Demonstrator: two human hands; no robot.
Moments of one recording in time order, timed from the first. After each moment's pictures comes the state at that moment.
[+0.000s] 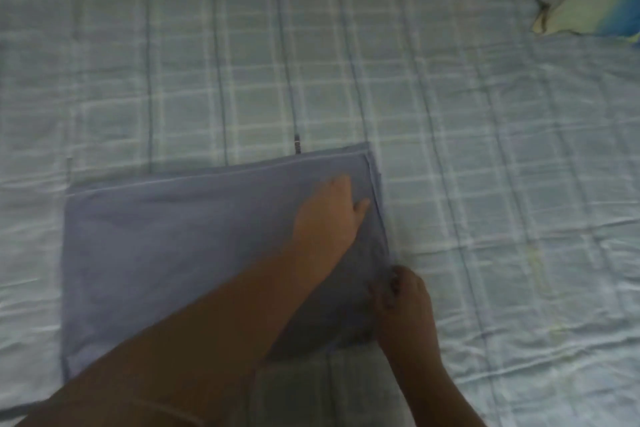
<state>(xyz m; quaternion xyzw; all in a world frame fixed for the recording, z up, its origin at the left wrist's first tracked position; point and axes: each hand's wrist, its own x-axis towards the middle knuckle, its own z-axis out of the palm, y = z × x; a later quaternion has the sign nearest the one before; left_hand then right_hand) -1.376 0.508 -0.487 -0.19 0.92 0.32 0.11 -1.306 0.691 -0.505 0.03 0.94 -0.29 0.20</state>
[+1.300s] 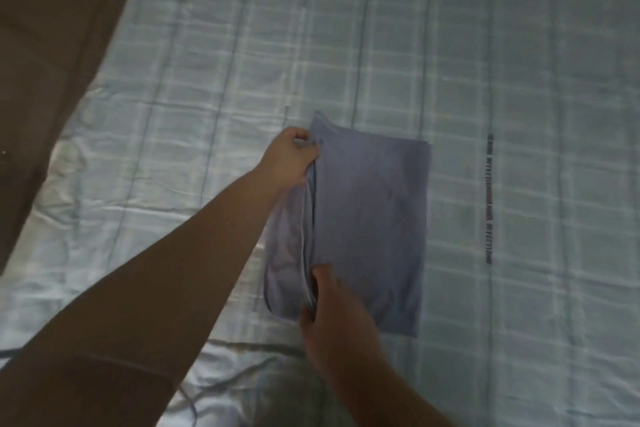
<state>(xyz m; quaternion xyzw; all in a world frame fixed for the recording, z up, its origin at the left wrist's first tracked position) -1.185 0.181 -0.487 -0.45 0.64 0.62 -0.01 -1.093 0.412 -0.463 -0.29 0.87 -0.22 0.32</state>
